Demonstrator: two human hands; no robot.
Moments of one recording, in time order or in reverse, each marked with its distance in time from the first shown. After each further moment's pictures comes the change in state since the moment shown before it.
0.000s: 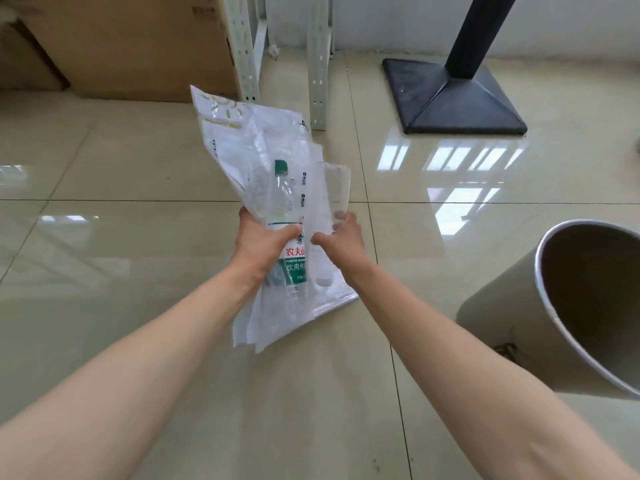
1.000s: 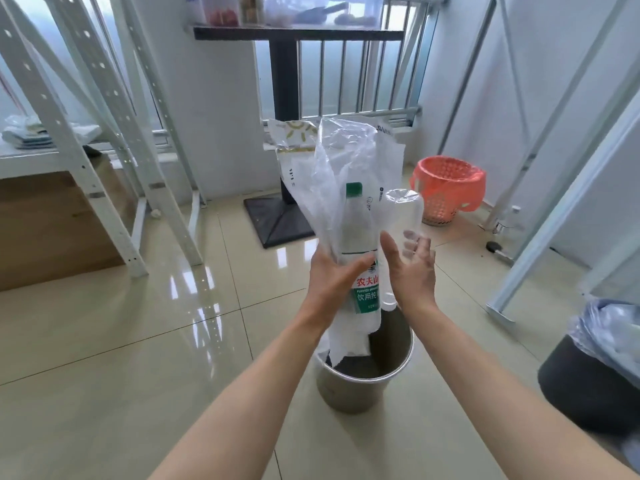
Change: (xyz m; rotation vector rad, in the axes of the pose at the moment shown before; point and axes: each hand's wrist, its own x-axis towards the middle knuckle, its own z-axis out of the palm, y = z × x) left_hand -0.262 0.238 0.276 -0.203 -0.636 0.428; right_hand -0.218 -0.059 -0.422 0.174 0.756 -0.279
